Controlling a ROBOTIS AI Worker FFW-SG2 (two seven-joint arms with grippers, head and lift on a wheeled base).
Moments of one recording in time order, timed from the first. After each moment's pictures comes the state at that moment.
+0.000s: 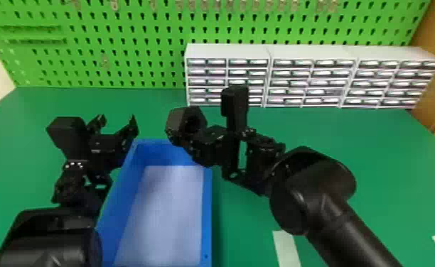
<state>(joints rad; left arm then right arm) -0.01 0.00 0.10 -1.73 0.04 0.07 -0.13 -0.41 -0.13 0.57 -1.61 -0.51 0.49 0.24</state>
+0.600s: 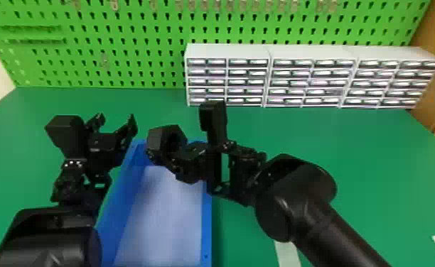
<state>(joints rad) -0.01 0.00 0.10 -1.73 0.04 0.07 -0.13 -0.45 -0.13 0.67 -1.55 -0.58 0.49 0.27</state>
